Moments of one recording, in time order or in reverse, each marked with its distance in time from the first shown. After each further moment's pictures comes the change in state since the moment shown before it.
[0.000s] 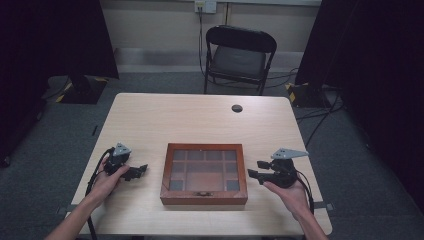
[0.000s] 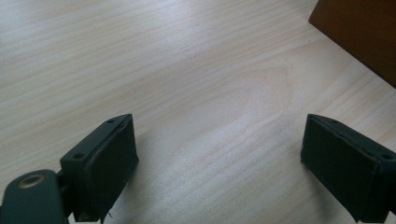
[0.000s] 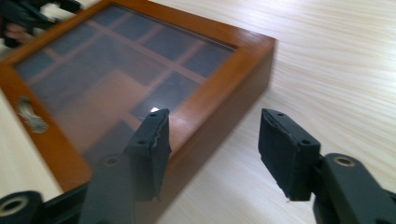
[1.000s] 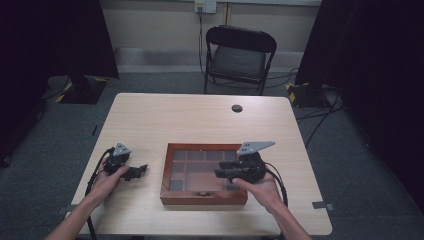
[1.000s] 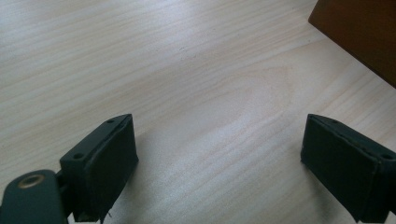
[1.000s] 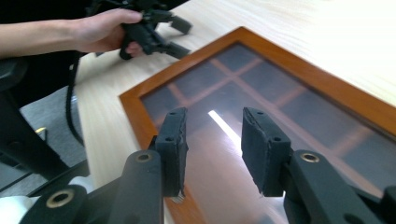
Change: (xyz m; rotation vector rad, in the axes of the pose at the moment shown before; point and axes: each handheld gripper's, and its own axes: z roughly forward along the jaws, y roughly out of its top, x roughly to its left) left arm 0.000 0.000 0.000 0.001 -0.001 0.004; right arm 0.074 0.054 0.037 0.016 0.274 -0.126
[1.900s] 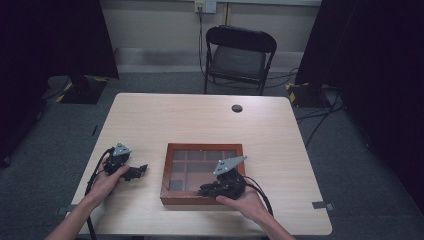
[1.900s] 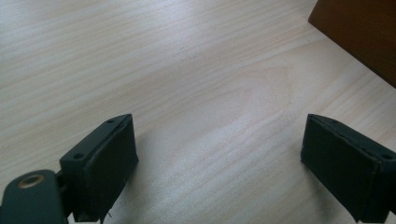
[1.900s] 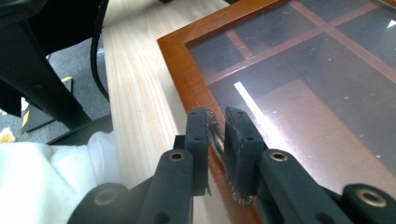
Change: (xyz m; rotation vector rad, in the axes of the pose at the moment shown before) left arm 0.000 0.000 0.000 0.000 -0.001 0.000; right arm 0.025 -0.024 0.048 0.148 0.126 -0.102
